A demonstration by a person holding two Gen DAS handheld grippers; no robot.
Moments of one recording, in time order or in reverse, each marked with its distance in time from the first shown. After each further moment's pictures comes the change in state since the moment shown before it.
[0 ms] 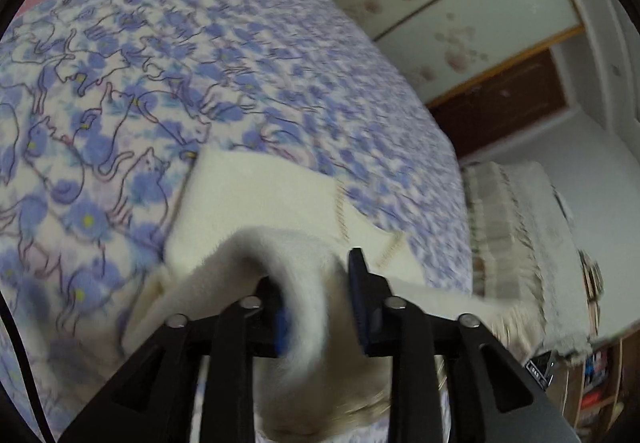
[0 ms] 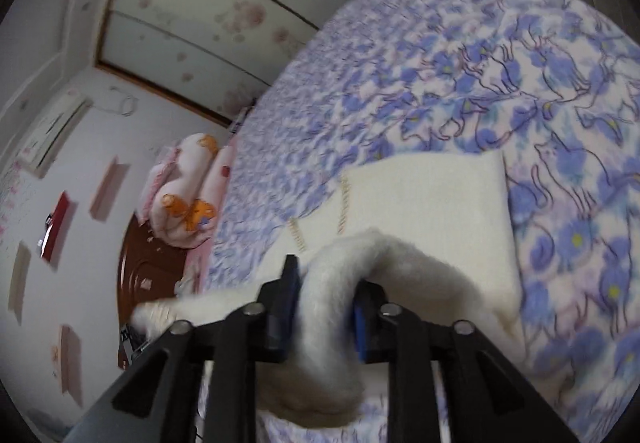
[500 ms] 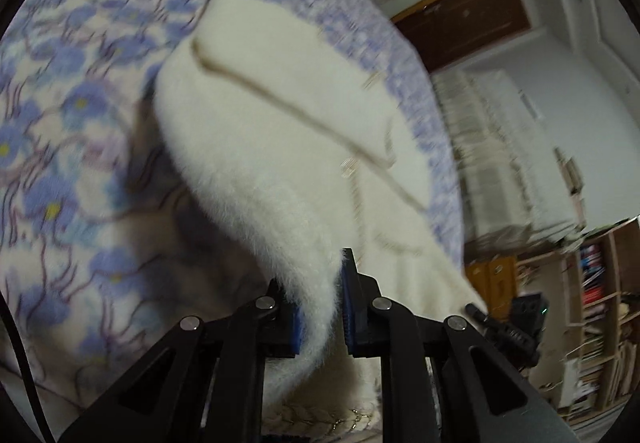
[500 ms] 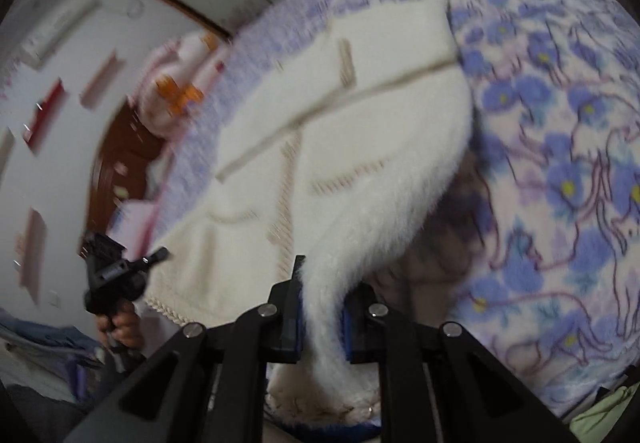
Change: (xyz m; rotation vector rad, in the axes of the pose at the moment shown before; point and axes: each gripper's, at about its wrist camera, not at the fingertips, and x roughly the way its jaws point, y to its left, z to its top) left arm -0.091 0.047 -0.233 0.158 0.203 -0.140; right arm -0.091 -0.035 -0.248 -0.200 0.170 -0.051
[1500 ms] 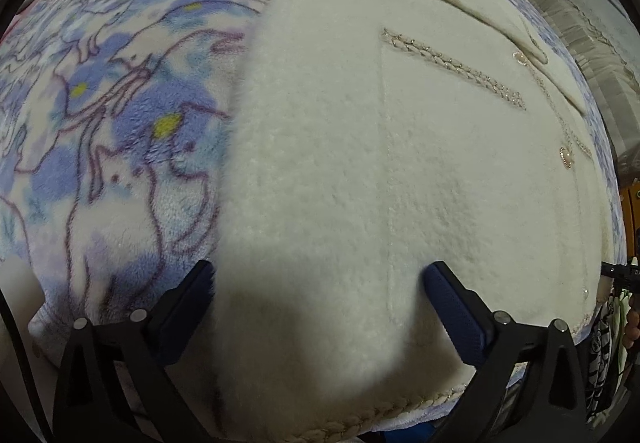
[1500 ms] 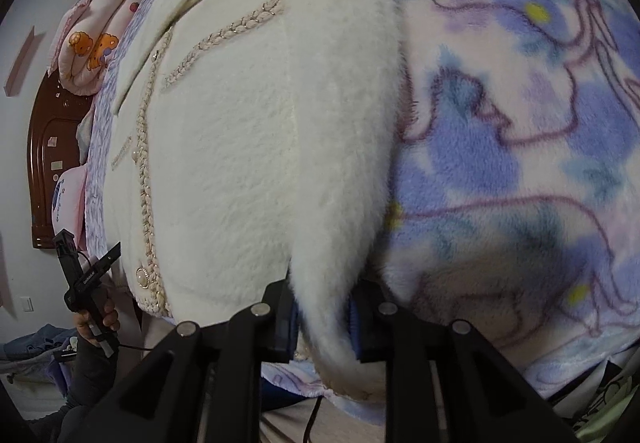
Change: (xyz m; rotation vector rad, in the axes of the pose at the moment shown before) left arm 0.043 0.103 -0.075 0.222 0.168 0.565; right arm 0.072 -0.086 -0.053 0.123 0.352 -0.232
